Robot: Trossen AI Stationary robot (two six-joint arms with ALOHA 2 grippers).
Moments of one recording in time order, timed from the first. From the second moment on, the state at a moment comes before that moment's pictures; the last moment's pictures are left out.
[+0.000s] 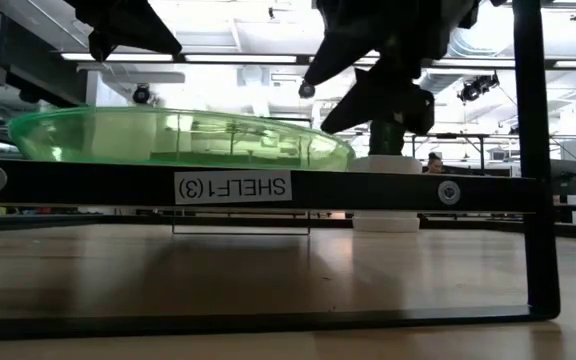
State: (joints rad) left arm -0.40 1.00 0.76 -0.39 -0.74 -0.62; right arm 0.35 1.73 1.10 -0.11 0.04 0.88
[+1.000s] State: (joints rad) left arm -0.40 1.00 0.76 -0.38 -0.74 -0.64; right arm 0.30 1.89 1.10 0.19 -0.33 0.52
